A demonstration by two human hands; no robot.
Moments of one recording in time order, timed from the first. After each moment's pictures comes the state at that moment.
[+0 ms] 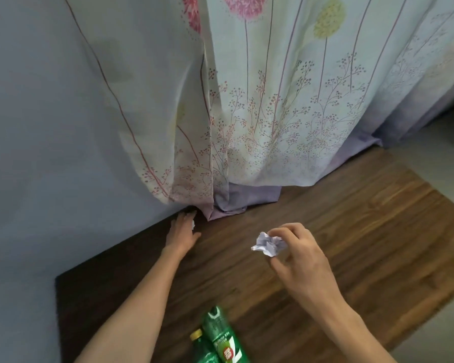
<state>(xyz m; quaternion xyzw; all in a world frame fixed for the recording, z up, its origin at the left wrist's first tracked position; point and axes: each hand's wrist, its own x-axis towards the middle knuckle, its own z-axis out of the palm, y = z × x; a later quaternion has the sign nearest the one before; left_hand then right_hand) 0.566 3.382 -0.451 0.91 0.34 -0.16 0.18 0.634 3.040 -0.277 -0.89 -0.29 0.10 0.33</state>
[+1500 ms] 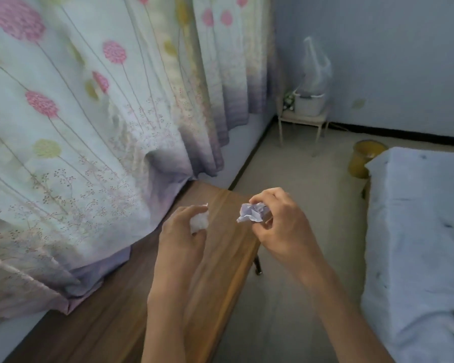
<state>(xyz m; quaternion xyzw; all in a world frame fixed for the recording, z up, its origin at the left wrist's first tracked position) 0.654 2.847 -0.115 0.93 0.02 0.09 0.36 0.668 2.624 -0.129 -0.90 -0.09 -0.15 0.40</state>
